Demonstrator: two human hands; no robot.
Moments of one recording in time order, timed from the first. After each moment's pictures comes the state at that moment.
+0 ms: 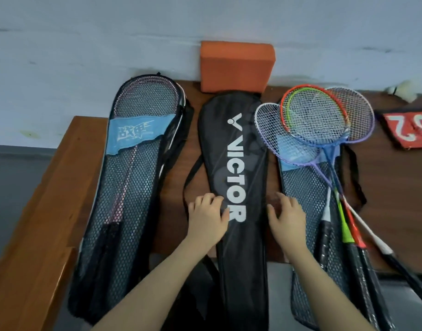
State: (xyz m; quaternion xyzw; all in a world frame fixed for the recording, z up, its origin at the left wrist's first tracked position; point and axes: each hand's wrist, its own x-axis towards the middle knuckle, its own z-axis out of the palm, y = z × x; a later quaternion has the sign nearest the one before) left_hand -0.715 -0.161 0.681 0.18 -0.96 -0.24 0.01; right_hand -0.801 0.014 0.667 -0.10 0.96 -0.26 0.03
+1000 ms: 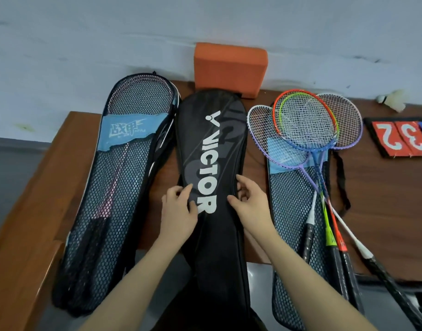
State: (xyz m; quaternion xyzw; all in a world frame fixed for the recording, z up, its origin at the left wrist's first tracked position) left_hand -0.707 -0.166 0.697 0.30 -0.89 -0.33 0.05; right_hand -0.803 -0.026 0.714 -0.11 0.83 -0.52 0.16
